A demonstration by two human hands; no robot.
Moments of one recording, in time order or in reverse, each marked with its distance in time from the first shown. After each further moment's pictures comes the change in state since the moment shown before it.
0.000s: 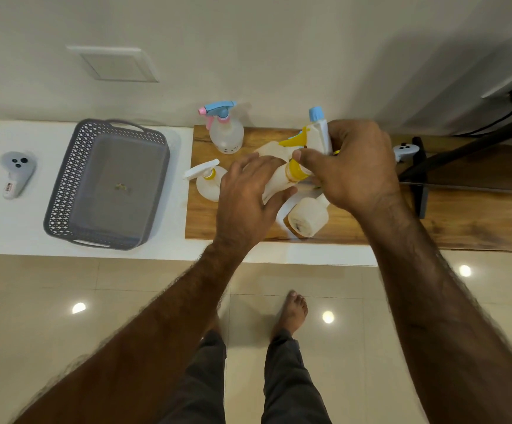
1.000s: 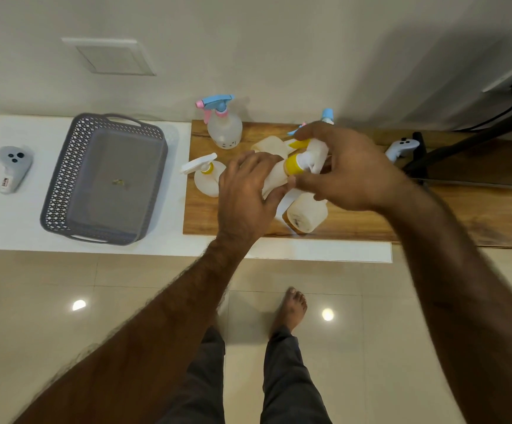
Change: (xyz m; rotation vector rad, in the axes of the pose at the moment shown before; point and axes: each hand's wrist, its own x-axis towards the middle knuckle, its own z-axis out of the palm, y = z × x) left_hand -0.004 -0.001 0.013 0.037 0.016 -0.067; right_hand 0.012 0.027 -0.005 -0.133 -0.399 -0.150
